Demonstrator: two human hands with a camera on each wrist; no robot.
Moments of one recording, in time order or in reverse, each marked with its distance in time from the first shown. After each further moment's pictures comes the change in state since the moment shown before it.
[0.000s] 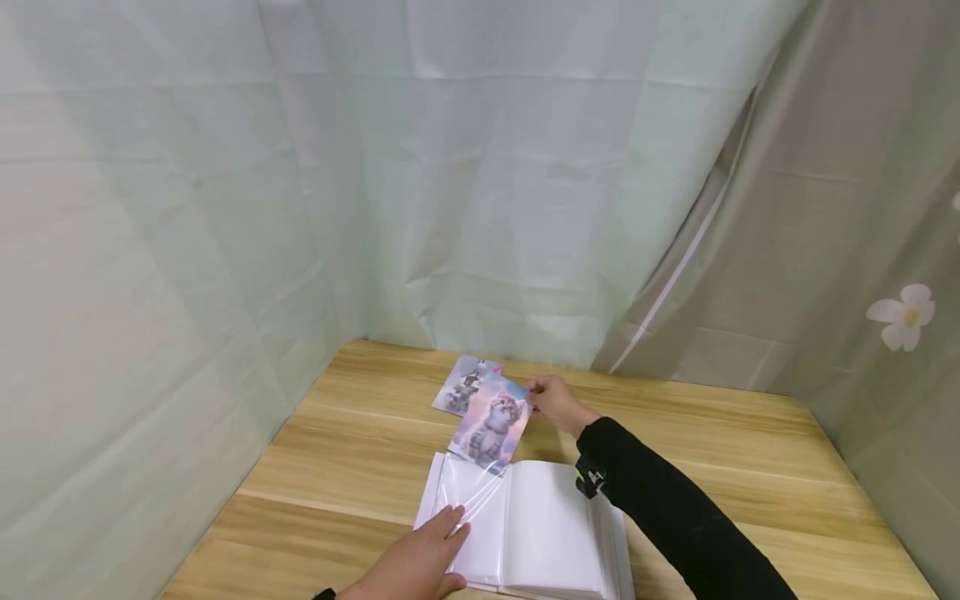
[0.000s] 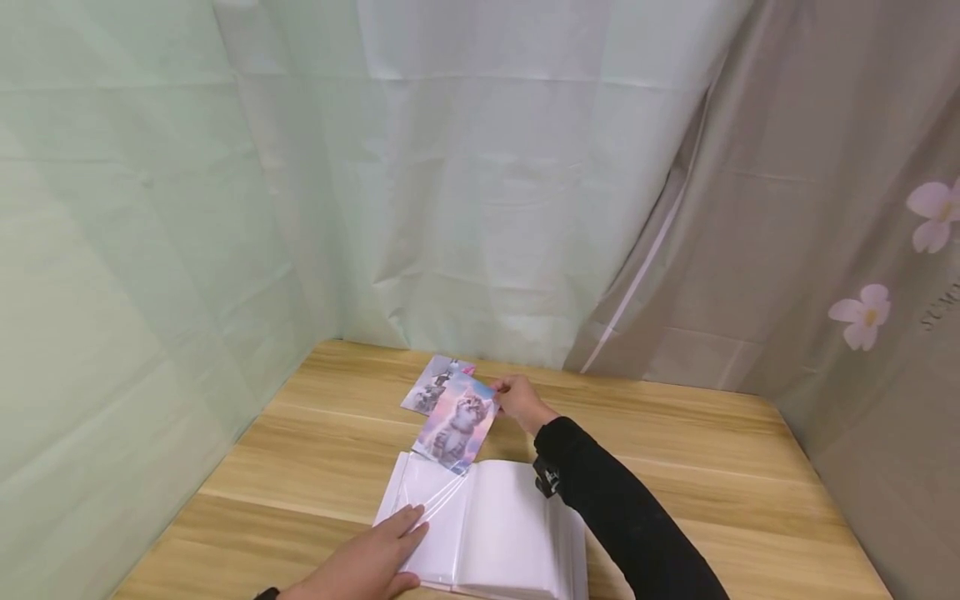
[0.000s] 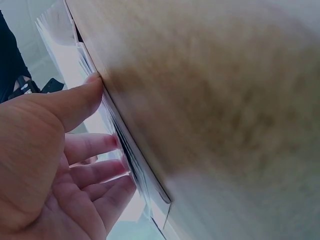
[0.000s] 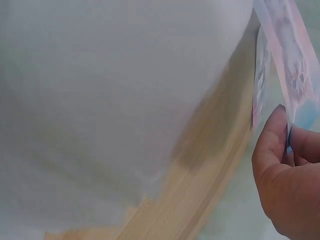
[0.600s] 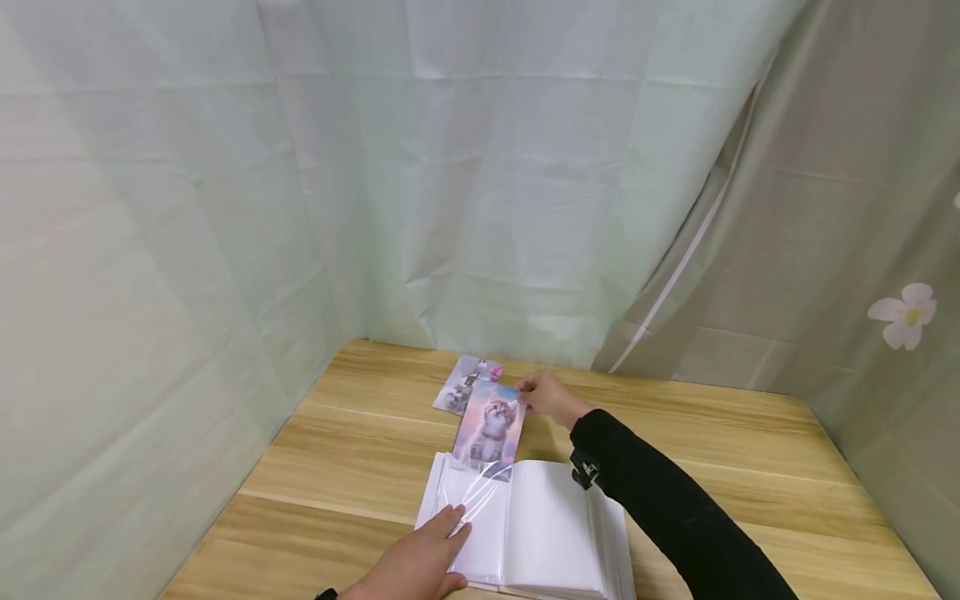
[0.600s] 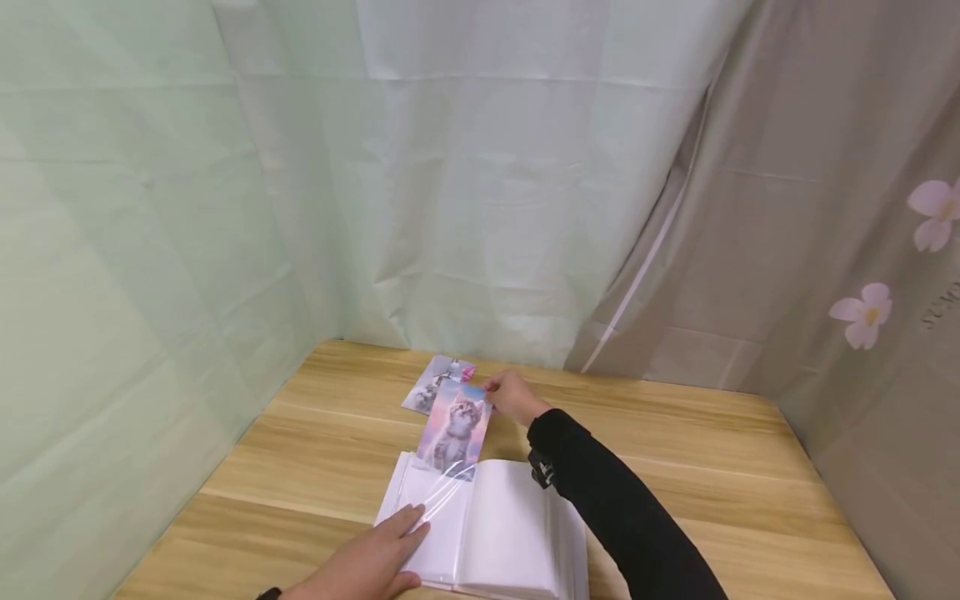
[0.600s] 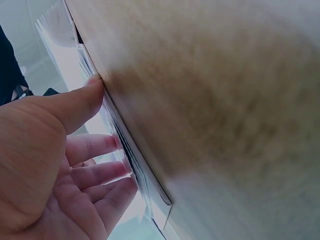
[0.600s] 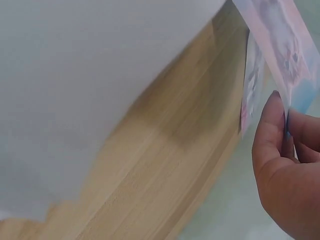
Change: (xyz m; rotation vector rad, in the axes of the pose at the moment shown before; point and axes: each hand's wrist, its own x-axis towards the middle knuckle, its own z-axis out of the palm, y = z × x) left_hand 0.001 0.002 -0.003 -0.046 -0.028 -0.040; right_hand 0.000 -0.016 0.004 -0.134 -0.094 -0.073
